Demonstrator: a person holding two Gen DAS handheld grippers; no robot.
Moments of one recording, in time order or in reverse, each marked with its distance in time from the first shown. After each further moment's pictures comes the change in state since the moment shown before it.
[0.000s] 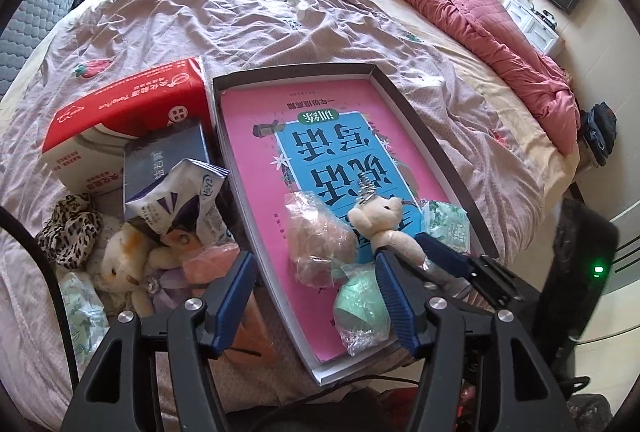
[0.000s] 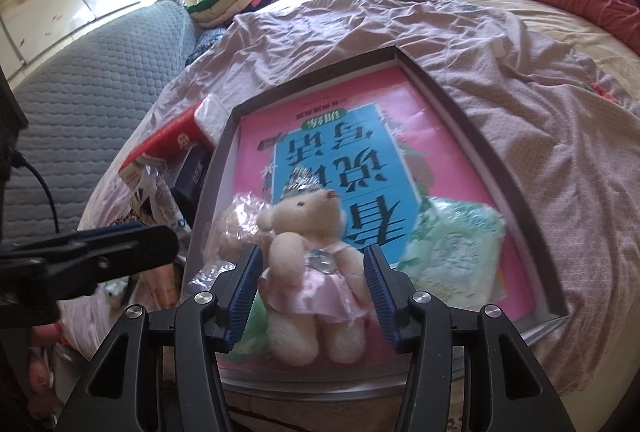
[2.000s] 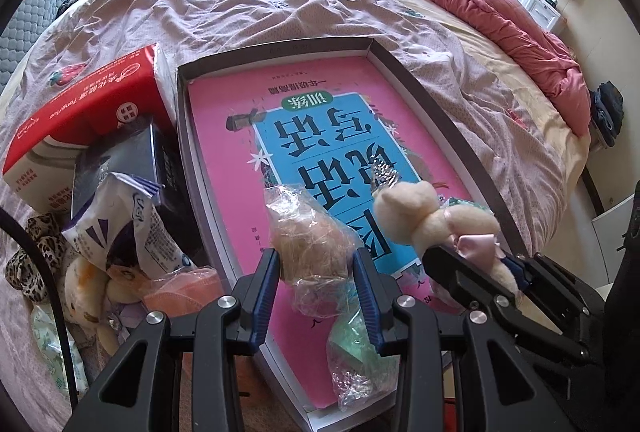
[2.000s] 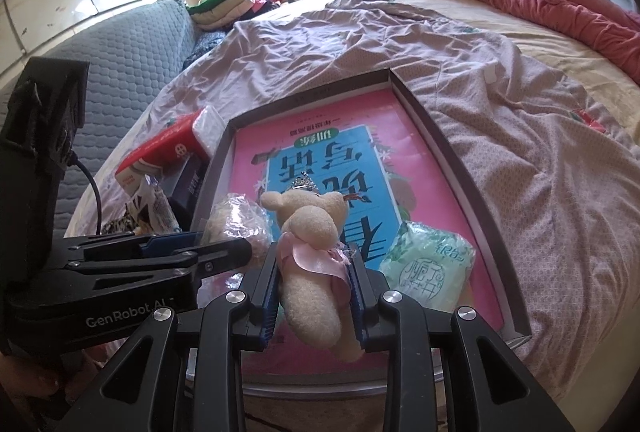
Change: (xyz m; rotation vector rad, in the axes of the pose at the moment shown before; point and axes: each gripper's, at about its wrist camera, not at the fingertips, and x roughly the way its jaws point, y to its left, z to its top) left arm 0.053 -0.012 0.009 0.052 0.042 0.026; right arm -0.017 -0.002 0.010 -0.044 -0.029 -0.043
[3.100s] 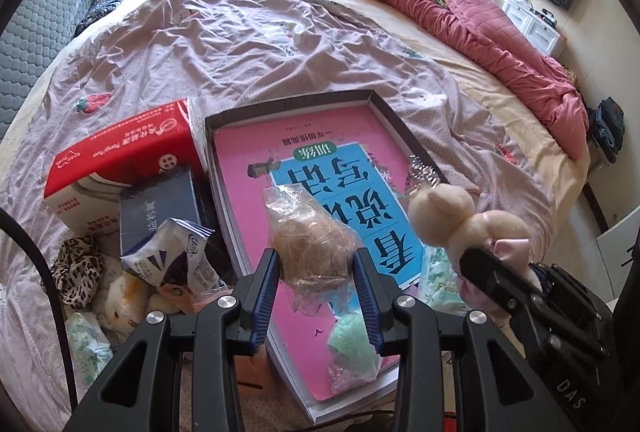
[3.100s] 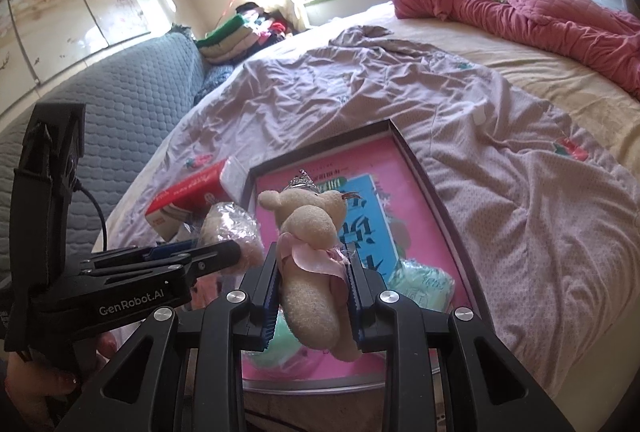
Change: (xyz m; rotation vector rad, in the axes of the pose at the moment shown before) left arm -0.044 -0.003 0.011 -0.009 -0.103 0.034; right arm -0.050 0.004 0.019 0.034 -0.100 0.033
